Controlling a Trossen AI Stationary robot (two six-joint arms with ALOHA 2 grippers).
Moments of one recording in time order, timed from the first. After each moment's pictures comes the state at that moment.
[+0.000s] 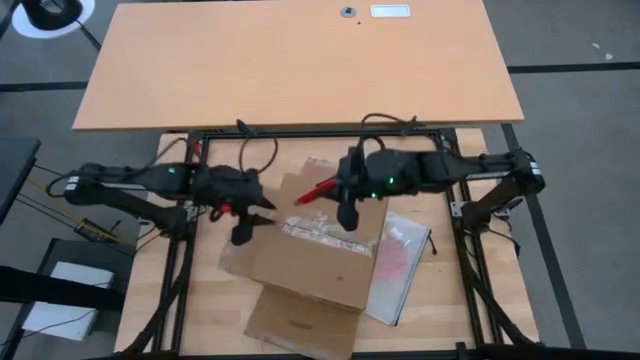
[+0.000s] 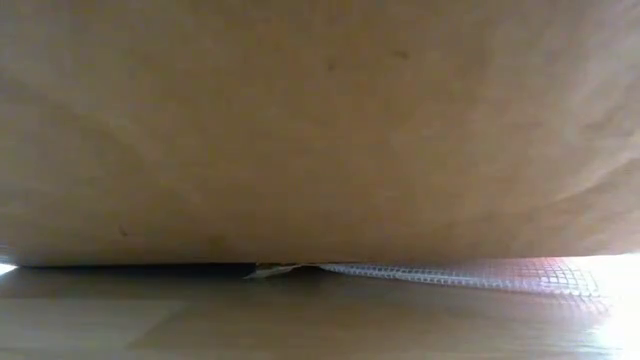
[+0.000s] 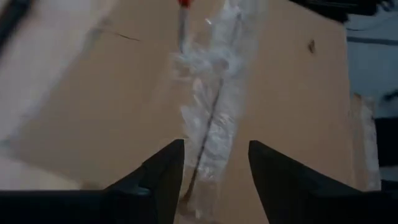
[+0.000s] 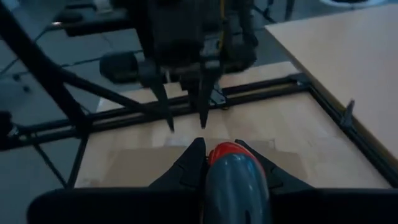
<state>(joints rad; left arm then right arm) -0.07 1.05 1.09 -0.70 0.02 -0.13 0.13 1.53 1.66 -0.52 0.23 0.24</state>
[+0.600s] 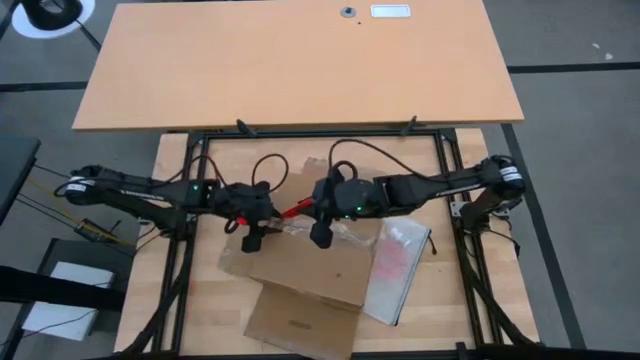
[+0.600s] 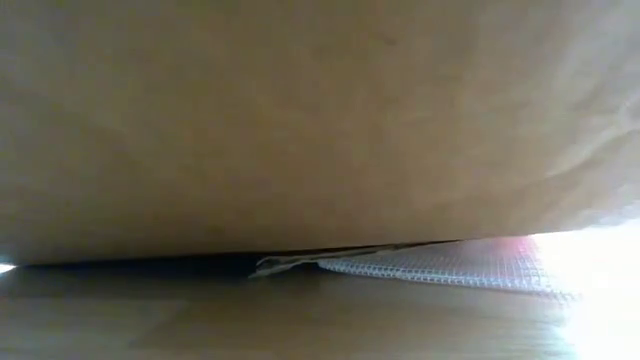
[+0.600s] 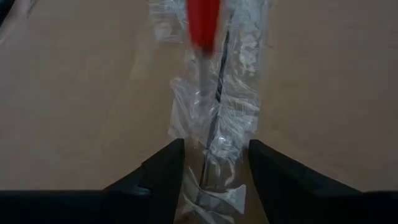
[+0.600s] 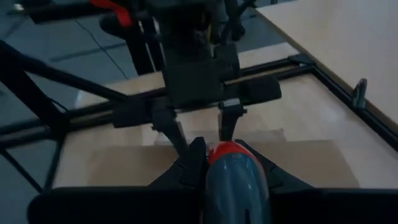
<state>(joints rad) -0.07 1.08 0.77 -0.37 0.00 0.03 0.18 1.70 1.62 -0.37 0.34 0.28</state>
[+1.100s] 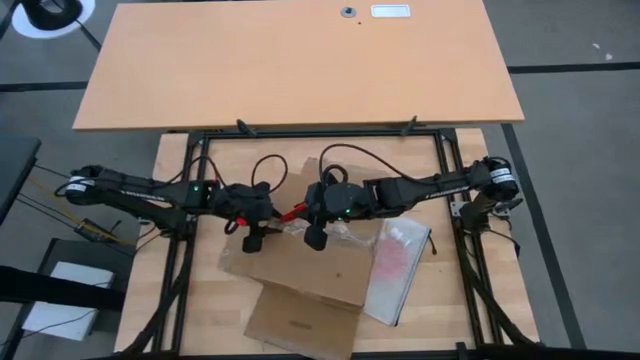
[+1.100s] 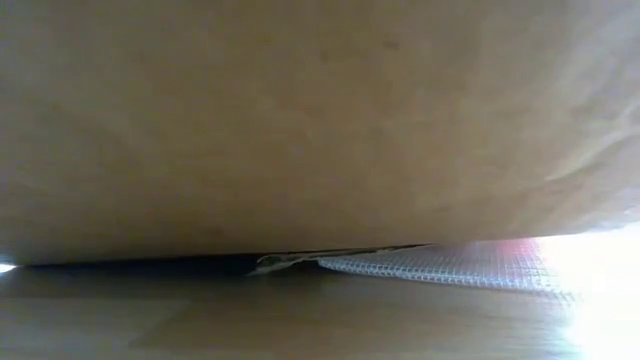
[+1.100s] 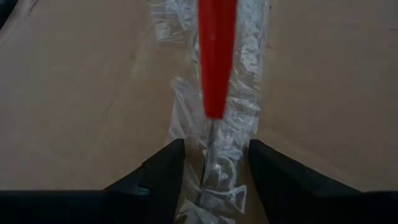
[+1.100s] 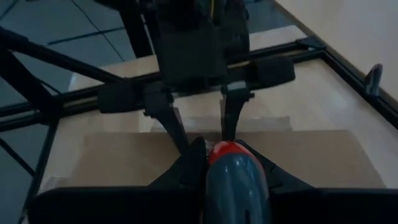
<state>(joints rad) -0.07 1.08 0.75 -0.34 -0.01 0.02 0.17 1.76 1.63 -0.36 0.30 0.29</state>
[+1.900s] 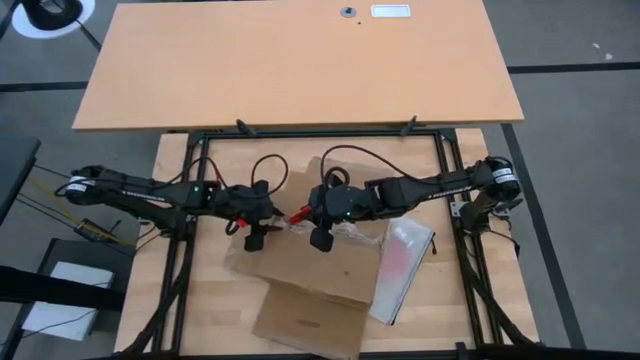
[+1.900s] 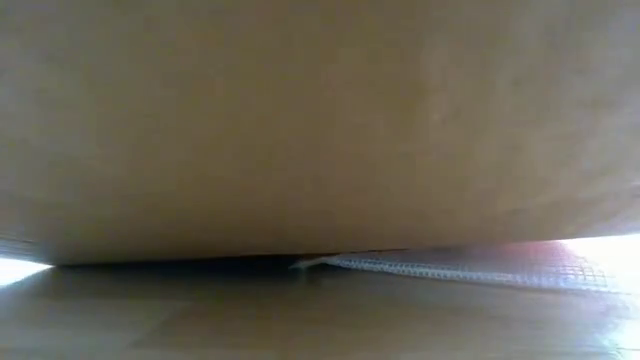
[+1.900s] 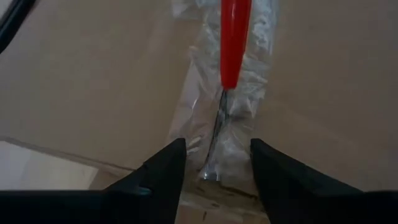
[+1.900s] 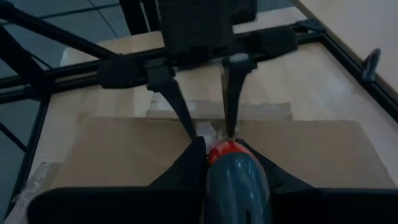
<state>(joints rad) -0.07 1.08 0.75 -0.37 -0.07 -0.01 0.19 1.74 1.63 -0.50 0.28 0.30</state>
